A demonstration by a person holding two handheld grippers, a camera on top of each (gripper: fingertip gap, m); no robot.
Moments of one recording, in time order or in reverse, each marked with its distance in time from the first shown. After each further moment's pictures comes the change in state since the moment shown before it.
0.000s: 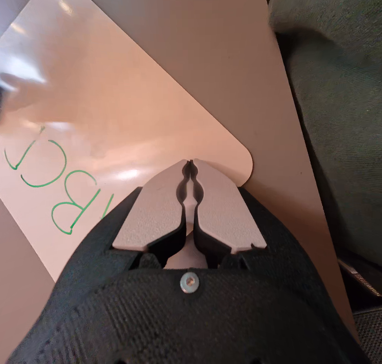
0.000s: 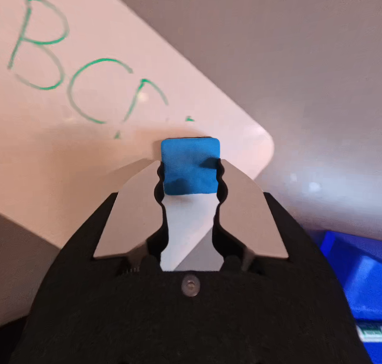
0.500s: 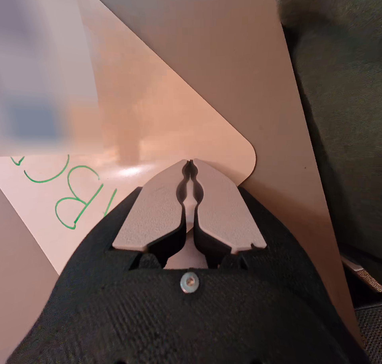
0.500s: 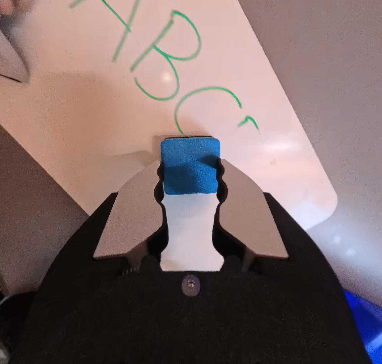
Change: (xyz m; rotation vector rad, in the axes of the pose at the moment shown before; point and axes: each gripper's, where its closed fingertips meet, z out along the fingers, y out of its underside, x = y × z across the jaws) left arm -0.004 0.004 -0.002 -0.017 -0.010 -0.004; right arm -0.080 -0.014 0.002 -0.063 -0.152 -0.259
